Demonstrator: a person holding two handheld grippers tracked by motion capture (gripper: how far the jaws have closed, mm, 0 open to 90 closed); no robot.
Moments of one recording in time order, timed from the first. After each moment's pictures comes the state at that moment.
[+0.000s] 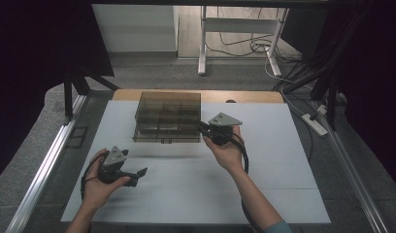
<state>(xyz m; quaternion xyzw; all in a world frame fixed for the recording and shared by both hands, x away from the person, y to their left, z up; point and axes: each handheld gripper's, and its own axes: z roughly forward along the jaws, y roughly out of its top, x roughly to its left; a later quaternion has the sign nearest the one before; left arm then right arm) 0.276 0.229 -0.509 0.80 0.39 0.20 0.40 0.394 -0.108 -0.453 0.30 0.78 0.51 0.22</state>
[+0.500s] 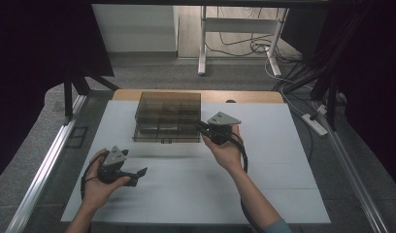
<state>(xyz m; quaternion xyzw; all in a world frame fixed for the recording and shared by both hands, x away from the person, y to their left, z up) 0.276 0.229 -0.509 0.80 0.39 0.20 0.40 0.396 -0.105 -0.453 0.29 0.78 0.51 0.22</state>
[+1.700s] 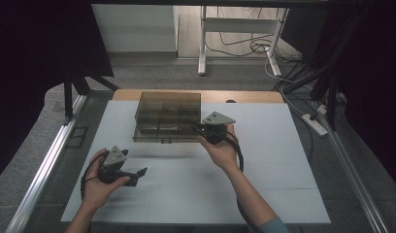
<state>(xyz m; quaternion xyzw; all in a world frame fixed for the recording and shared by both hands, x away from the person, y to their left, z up) 0.276 0.229 -0.510 0.81 0.39 0.20 0.39 0.399 -0.092 -0.457 0.29 0.79 0.50 0.22</state>
